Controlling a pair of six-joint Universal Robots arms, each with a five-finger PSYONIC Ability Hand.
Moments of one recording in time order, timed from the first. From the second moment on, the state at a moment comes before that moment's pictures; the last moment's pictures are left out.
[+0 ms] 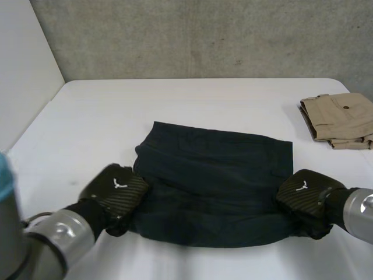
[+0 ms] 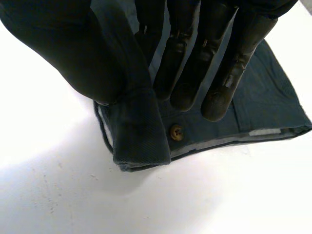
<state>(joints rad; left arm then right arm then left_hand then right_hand) 4.16 -1.57 -1.89 3.01 -1.48 3.60 1.75 -1.49 1.77 0.56 1.19 2.20 1.16 1.20 1.19 1.20 0.98 1.00 1.18 1.18 1.19 0.99</state>
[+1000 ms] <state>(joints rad) 4.17 -2.28 -1.16 3.30 -1.50 3.76 1.91 -1.07 1.29 0.27 1.44 2.29 1.16 1.20 1.19 1.20 0.98 1.00 1.18 1.18 1.19 1.00</state>
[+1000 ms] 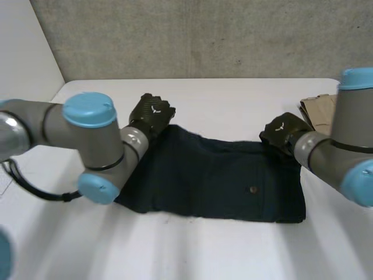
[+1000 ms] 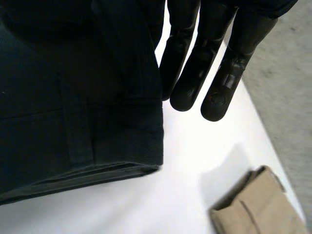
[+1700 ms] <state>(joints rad) 4.13 -2.19 -1.29 3.53 -1.55 3.62 1.92 -1.22 1.44 -0.16 1.61 2.63 0.19 0.21 0.21 0.21 0.05 0.20 0.22 0.22 0.24 0.07</state>
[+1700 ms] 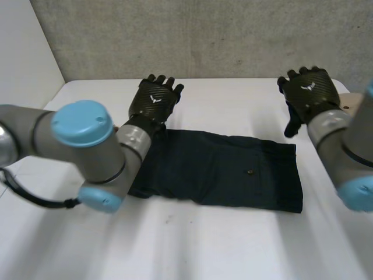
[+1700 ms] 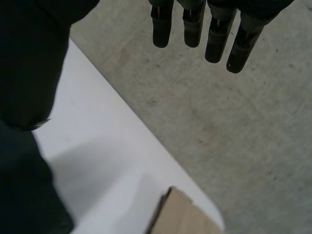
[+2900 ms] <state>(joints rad) 4.17 -1.89 -1.76 3.53 -1.54 3.35 1.73 -1.35 1.74 -0.16 1.40 2.26 0.19 0.21 0.21 0.21 0.05 0.89 1.17 1.15 1.19 0.90</state>
